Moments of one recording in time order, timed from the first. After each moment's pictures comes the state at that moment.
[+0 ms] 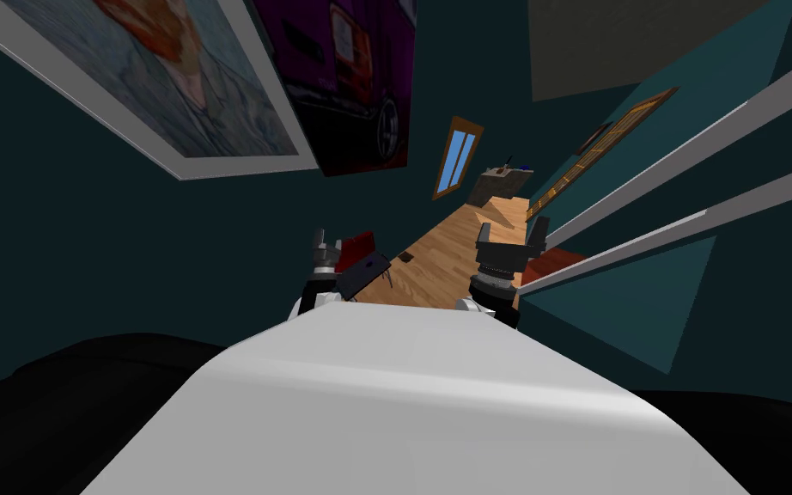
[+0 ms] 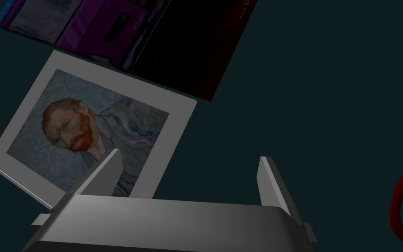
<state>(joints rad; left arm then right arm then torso) 0.51 0.09 0.06 -2.16 0.08 -0.30 0.21 0.52 -0.04 0.07 -2.32 -0.11 -0.63 -0.16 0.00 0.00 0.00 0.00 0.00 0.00</state>
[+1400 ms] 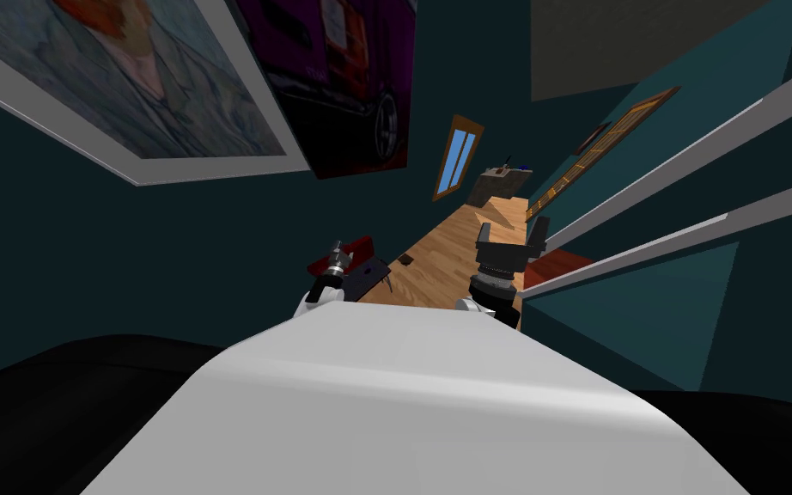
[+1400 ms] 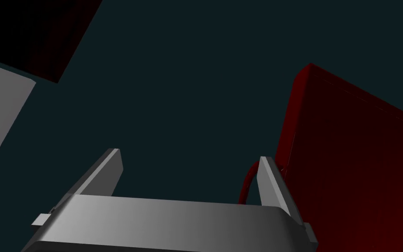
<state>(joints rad) 0.43 0.13 0.04 -2.04 0.17 0.06 0.35 0.52 -0.04 0.07 -2.32 -0.11 -0.63 -0.16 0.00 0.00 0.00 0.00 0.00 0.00</state>
